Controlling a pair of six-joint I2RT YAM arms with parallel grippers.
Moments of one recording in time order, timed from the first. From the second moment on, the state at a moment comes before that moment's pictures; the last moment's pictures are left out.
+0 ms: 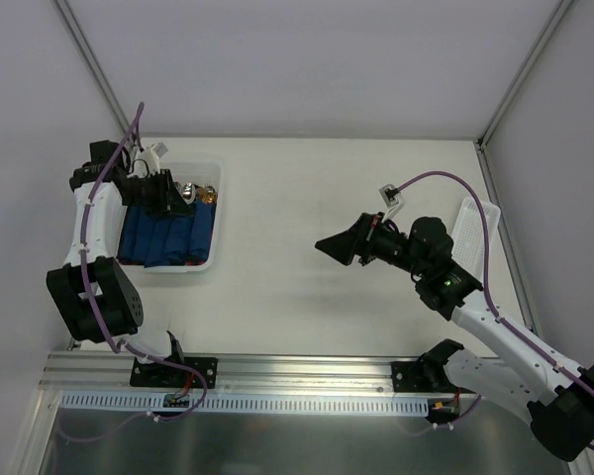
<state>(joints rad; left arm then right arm) 0.28 1.54 1.40 -1.01 0.78 0.11 0.63 0.89 0.67 0.10 -0.41 0.79</state>
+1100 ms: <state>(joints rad) -0.41 1.23 0.90 -0.60 0.42 0.10 0.59 0.95 0.77 -0.45 -0.04 0.46</state>
